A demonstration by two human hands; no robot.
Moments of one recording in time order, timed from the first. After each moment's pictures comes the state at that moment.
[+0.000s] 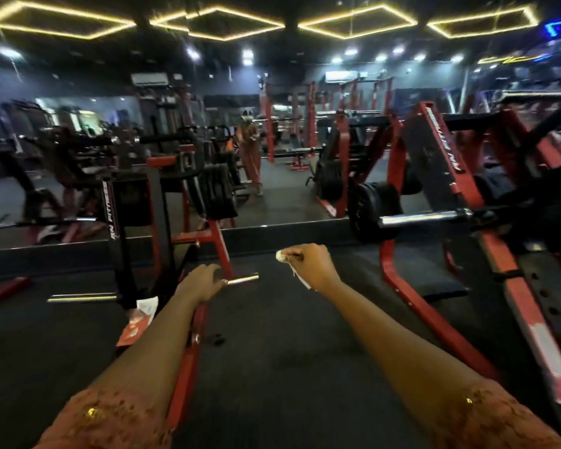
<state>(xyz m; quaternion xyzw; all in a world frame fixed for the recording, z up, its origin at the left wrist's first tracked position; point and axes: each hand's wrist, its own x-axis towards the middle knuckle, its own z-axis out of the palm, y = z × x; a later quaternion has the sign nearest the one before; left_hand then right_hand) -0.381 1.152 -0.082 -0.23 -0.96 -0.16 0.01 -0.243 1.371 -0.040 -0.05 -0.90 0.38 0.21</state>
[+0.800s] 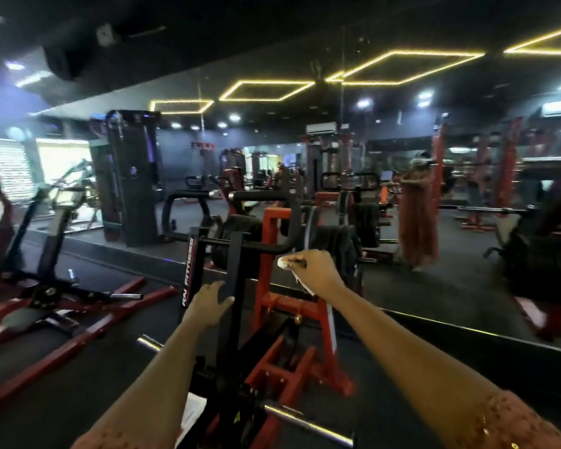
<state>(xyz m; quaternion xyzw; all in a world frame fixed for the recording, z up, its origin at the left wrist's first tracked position) -0.800 1.178 -0.027 0.07 -0.94 -0.28 0.17 -0.798 1.430 0.060 0.26 -0.87 0.40 0.15</state>
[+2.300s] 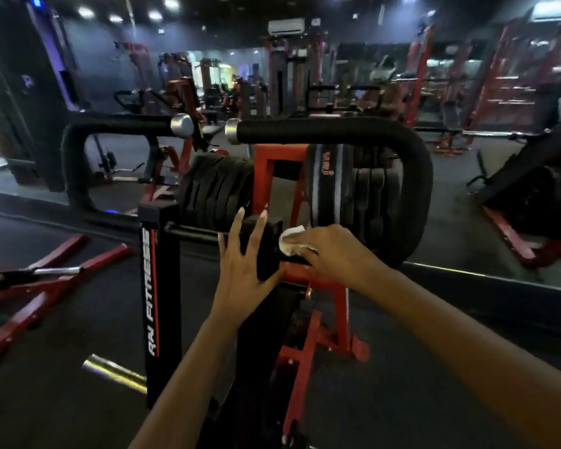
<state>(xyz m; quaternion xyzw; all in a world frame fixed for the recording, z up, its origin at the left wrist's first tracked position) -1.134 1.084 -0.063 -0.17 -0.88 -0.28 0.35 -1.121 1.254 0.021 0.27 -0.94 0.19 0.09</state>
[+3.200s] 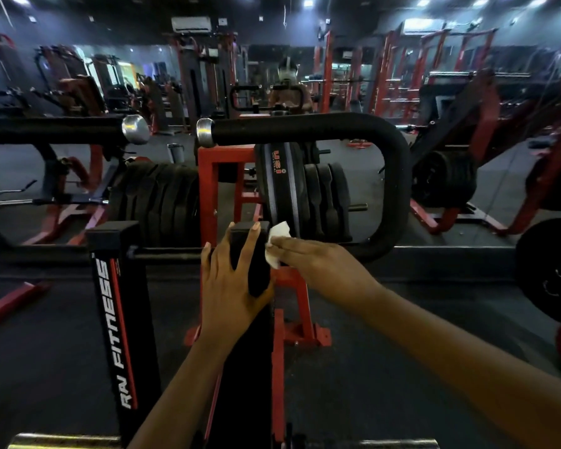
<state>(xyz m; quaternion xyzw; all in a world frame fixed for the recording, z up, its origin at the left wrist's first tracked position) -1.159 1.064 -0.077 -0.22 -0.88 -0.20 0.36 -1.097 1.231 -0.009 0.28 -0.92 0.04 0.27</state>
